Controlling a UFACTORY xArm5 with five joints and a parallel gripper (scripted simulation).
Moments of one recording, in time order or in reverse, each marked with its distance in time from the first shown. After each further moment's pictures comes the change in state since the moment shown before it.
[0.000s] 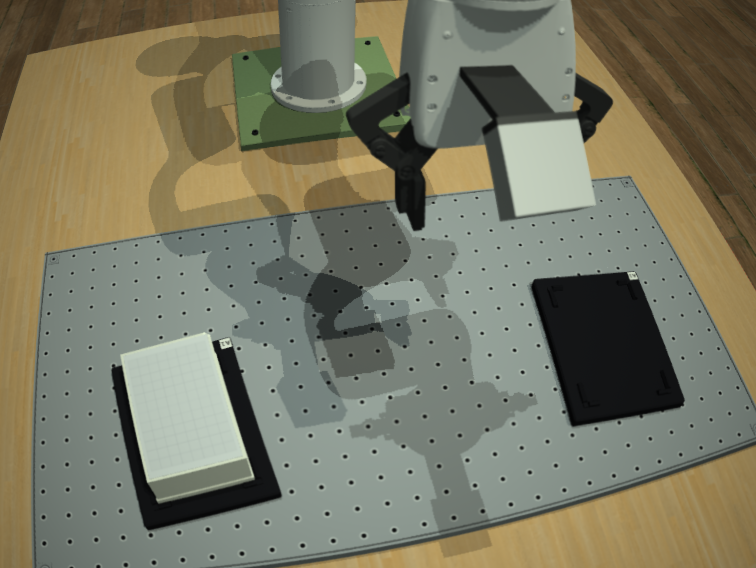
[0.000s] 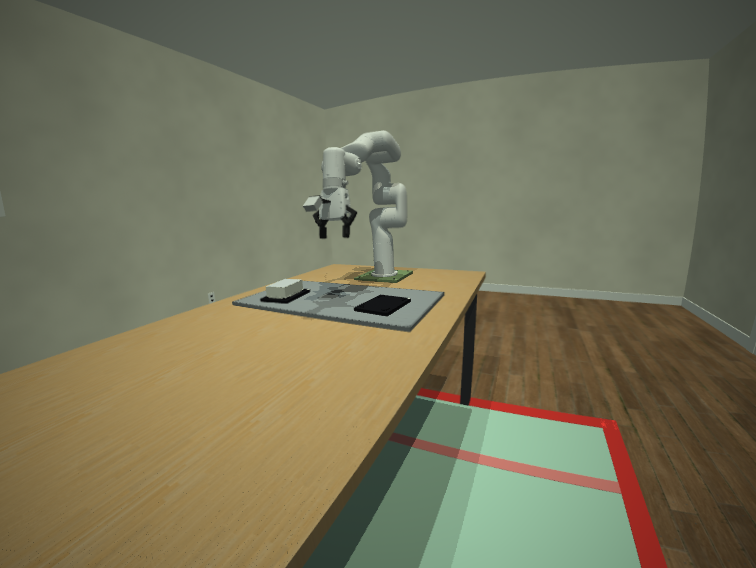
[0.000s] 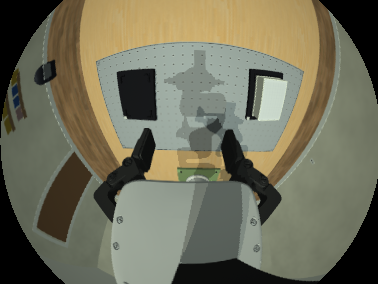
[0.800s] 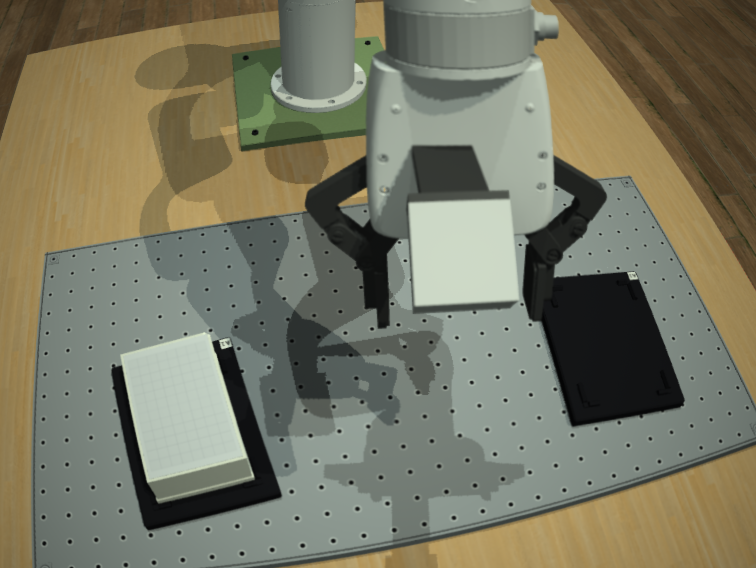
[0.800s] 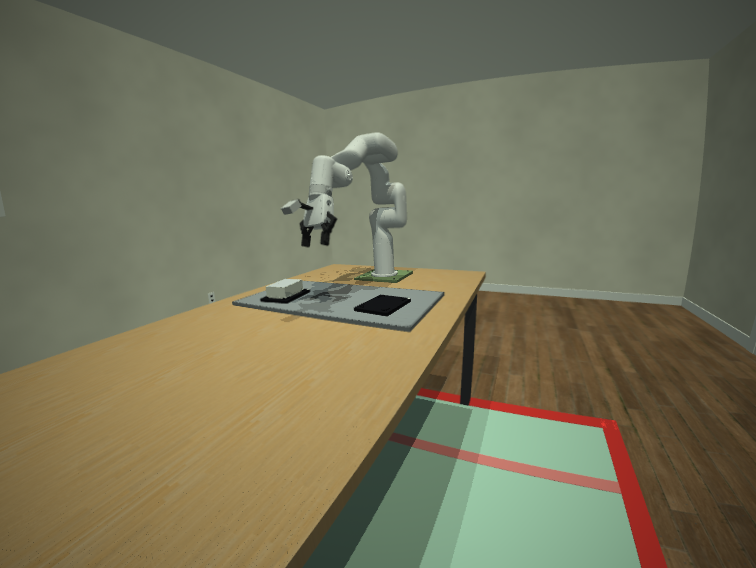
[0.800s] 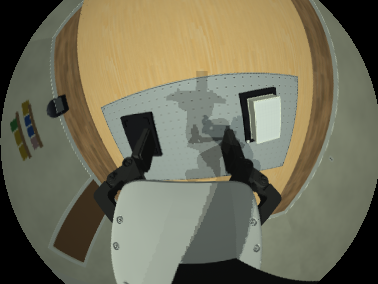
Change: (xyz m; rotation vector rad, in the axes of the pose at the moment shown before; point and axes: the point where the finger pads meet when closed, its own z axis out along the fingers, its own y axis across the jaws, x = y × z) arm 0.062 0.032 0.026 0.012 0.174 0.197
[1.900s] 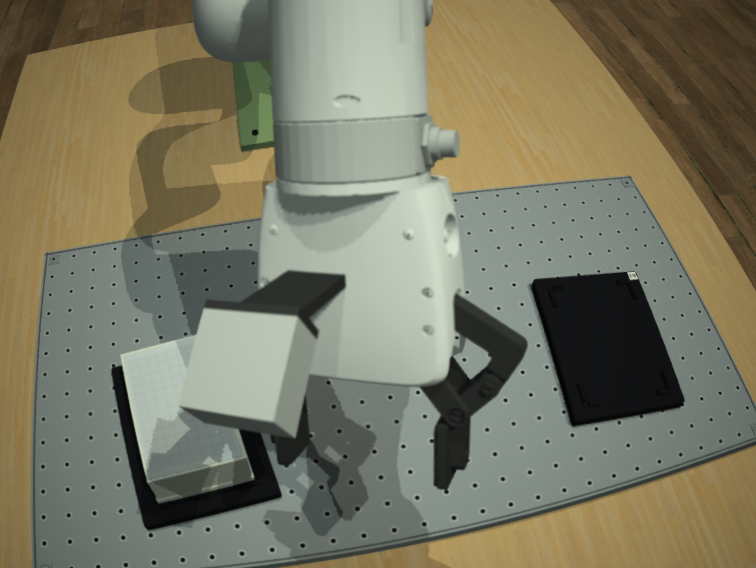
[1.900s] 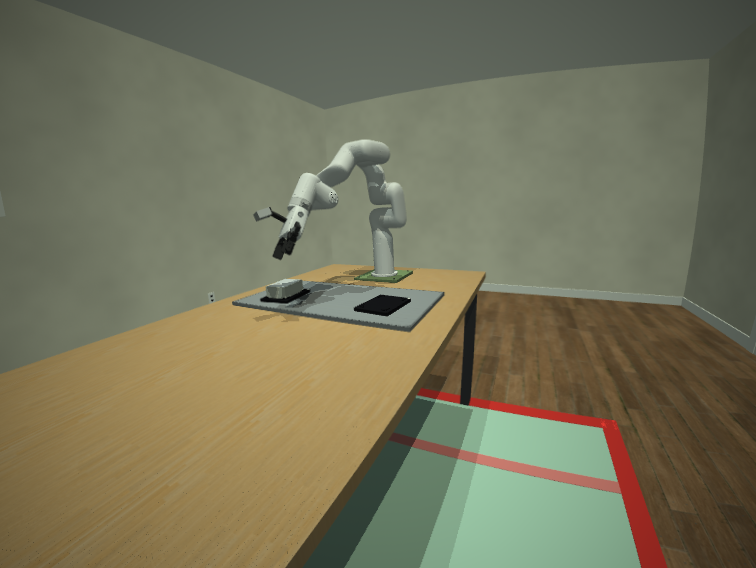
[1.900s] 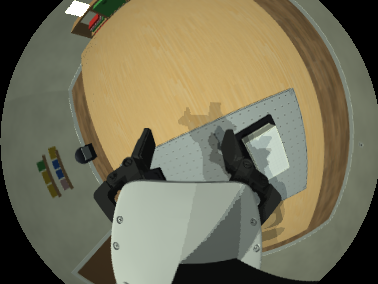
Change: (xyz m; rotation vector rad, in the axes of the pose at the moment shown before) arm 0.081 0.056 0.045 0.041 0.286 0.316
